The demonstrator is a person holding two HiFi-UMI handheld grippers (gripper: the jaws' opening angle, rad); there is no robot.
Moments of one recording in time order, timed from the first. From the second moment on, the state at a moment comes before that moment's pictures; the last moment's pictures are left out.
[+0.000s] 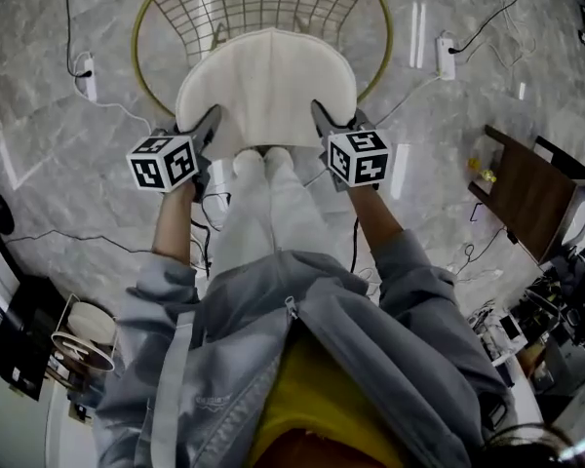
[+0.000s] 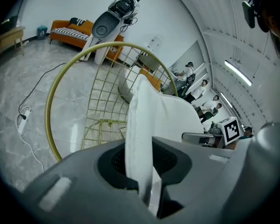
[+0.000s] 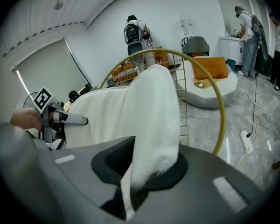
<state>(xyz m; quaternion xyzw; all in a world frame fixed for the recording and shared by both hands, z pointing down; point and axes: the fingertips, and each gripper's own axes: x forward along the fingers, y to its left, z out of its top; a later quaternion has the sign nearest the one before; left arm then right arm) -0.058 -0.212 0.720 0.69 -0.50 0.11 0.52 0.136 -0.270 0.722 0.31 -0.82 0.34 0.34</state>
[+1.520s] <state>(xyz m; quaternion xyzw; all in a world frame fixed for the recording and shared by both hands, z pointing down) -0.124 -0.237 0.811 0.65 -0.57 0.17 0.48 0.190 -0.306 0.809 0.49 -0.68 0.29 0.47</state>
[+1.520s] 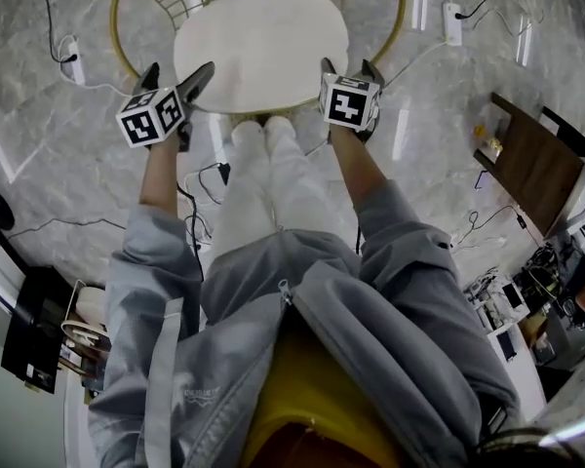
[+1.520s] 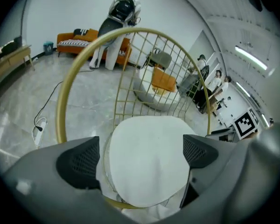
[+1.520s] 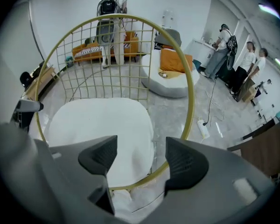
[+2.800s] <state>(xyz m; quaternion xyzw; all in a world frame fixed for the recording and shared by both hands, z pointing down) -0.006 -0.209 0.398 0.76 -0.64 0.07 0.14 0.226 -0.283 0.422 0.49 -0.84 0.11 0.20</state>
